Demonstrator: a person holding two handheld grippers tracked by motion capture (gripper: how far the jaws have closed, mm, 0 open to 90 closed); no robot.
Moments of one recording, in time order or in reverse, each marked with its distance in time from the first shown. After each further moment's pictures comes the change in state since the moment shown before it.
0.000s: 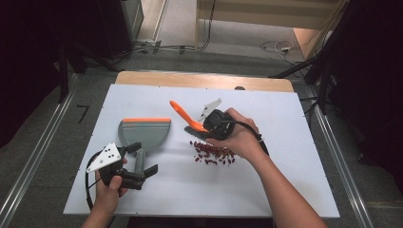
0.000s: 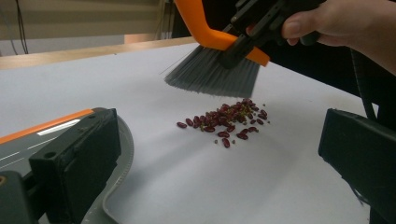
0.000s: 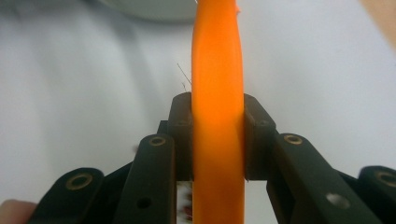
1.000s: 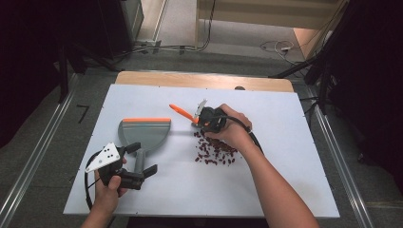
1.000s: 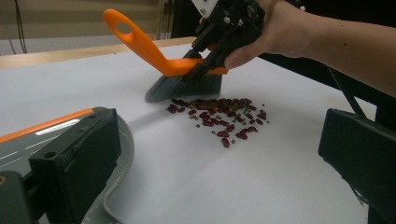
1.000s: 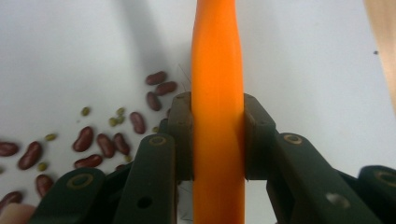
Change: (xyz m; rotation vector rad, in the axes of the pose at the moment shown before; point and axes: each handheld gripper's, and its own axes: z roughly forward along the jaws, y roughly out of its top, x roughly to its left) left arm 0.001 -0.001 -0.001 0.001 -0.005 -0.002; right arm -0.034 0.002 0.061 0.182 -0.166 -0.185
